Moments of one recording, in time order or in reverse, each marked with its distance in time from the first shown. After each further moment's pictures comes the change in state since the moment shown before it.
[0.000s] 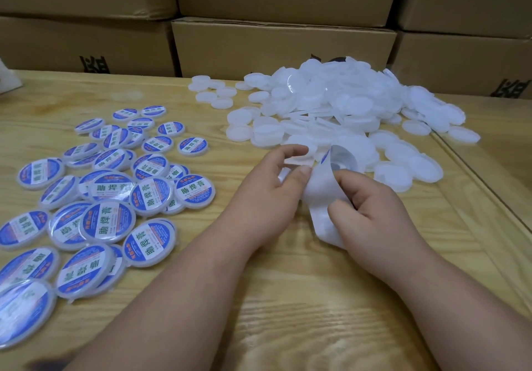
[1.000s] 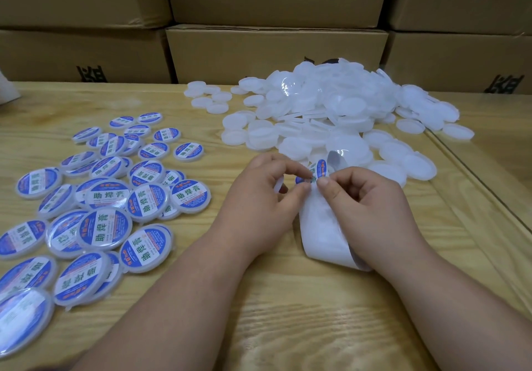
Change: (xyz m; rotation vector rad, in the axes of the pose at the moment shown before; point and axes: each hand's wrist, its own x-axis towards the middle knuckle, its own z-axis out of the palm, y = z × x) left_hand -0.007 0.005 0.001 0.254 0.095 0.197; right_hand 0.006 0.016 0.003 0.200 0.237 0.129
